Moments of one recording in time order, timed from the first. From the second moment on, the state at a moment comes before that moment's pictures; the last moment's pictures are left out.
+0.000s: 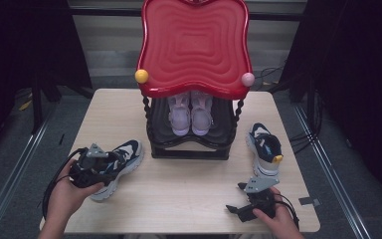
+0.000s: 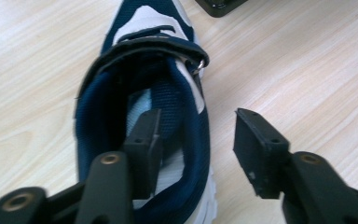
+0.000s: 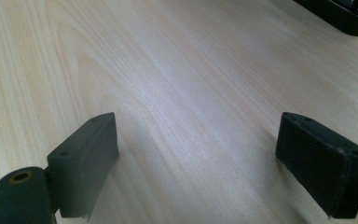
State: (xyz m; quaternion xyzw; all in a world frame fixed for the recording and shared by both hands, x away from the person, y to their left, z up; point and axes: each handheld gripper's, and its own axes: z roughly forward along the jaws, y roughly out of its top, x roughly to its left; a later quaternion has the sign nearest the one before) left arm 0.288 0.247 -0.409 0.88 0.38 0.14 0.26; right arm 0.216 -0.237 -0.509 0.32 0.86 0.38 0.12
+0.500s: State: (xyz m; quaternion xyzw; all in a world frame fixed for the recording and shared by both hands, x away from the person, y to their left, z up) left arm 0.282 0.240 -0.412 0.90 0.36 0.12 0.23; right arm 0.216 -0.237 -0.509 0.32 0.86 0.38 0.12
